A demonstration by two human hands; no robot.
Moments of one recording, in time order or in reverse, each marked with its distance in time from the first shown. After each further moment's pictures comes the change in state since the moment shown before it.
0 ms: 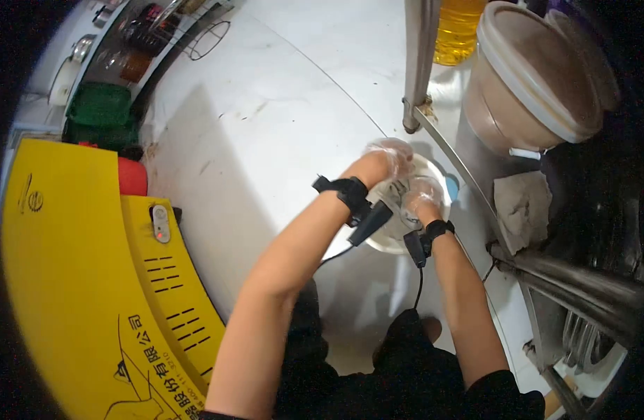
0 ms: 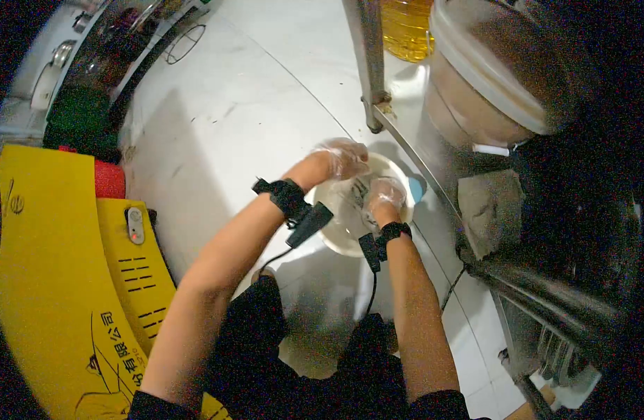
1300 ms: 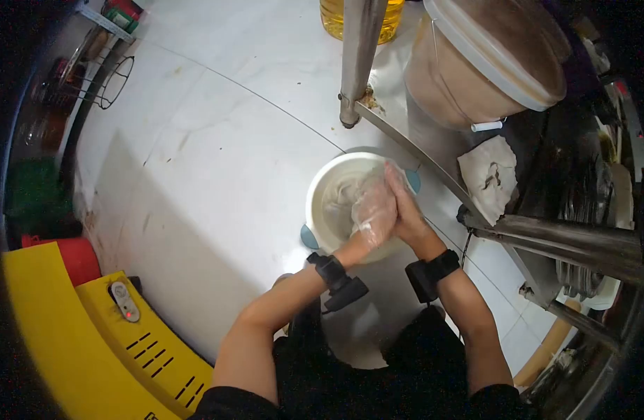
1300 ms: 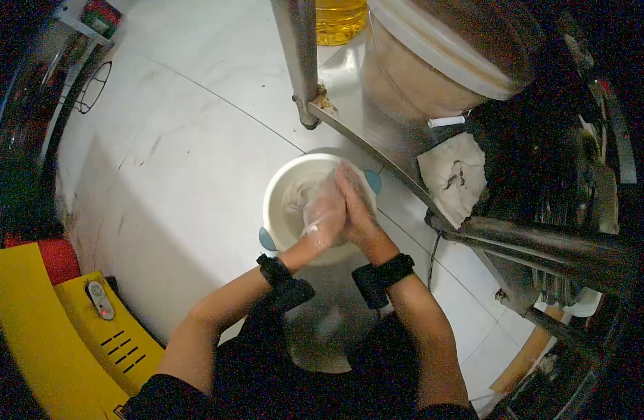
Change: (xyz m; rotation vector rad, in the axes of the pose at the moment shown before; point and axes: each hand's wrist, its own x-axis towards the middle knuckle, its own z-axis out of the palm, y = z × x) left_hand -0.009 0.049 0.115 -0.535 0.287 -0.068; right_hand -0.064 -0.046 -0.090 1.875 0.024 0.257
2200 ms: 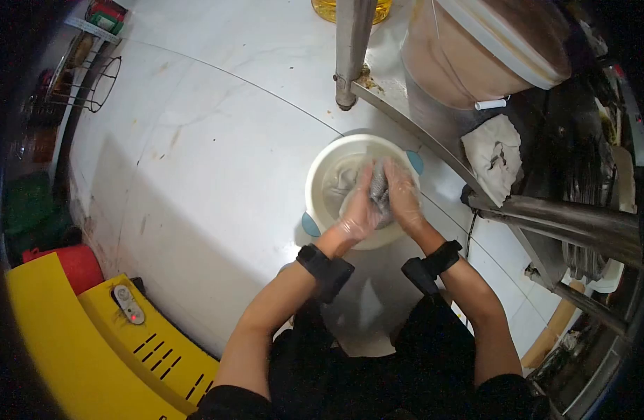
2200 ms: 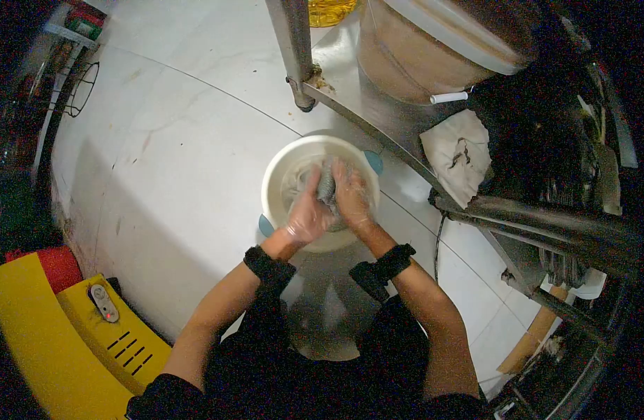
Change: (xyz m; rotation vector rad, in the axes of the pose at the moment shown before) left_hand -0.026 -0.008 -0.031 -1.887 -0.395 -0.469; right_hand -0.011 0.022 0.002 -1.052 0.320 -0.357
